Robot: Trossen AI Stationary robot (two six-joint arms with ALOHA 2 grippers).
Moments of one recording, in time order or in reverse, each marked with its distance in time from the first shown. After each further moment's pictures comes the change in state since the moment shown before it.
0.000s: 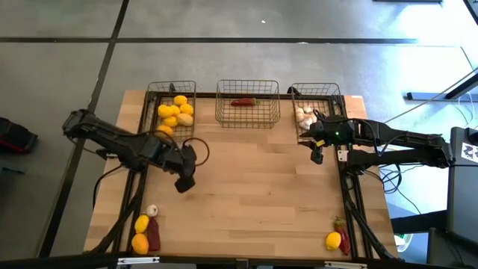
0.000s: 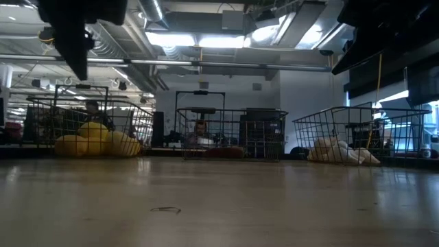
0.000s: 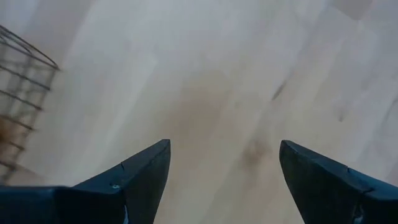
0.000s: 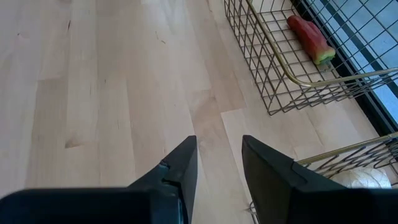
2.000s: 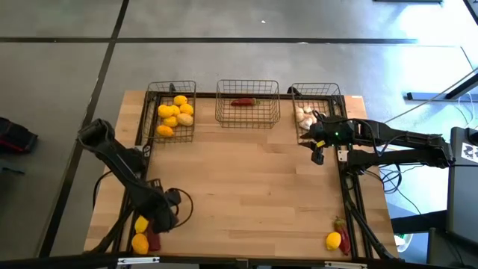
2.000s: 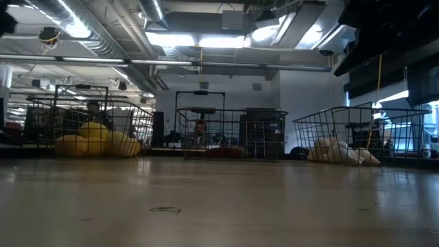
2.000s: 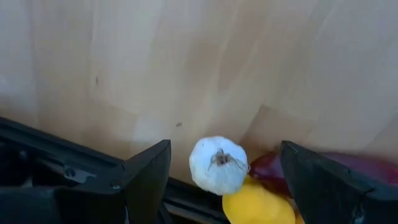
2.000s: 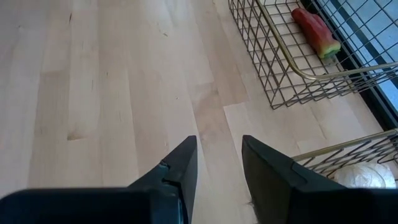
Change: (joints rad) left arm -0.524 0.315 -0.002 -0.073 0.238 -0.363; right arm 0.000 0.000 0.000 -0.023 -0.011 -0.003
